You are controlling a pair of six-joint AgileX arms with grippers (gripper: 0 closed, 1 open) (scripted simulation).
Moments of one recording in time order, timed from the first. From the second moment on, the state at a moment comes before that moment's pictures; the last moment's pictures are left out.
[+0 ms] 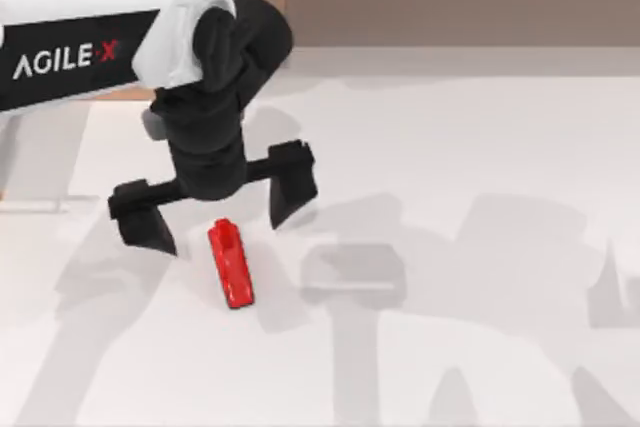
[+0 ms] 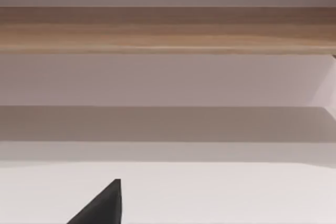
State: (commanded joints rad) left arm -0.52 2.00 1.44 -1.02 0.00 -0.81; right arm 0.00 0.00 0.00 0.00 0.00 0.00
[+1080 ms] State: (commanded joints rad) left arm -0.53 2.06 1.35 -0.86 0.00 -0.81; right arm 0.00 0.00 0.00 0.00 0.00 0.00
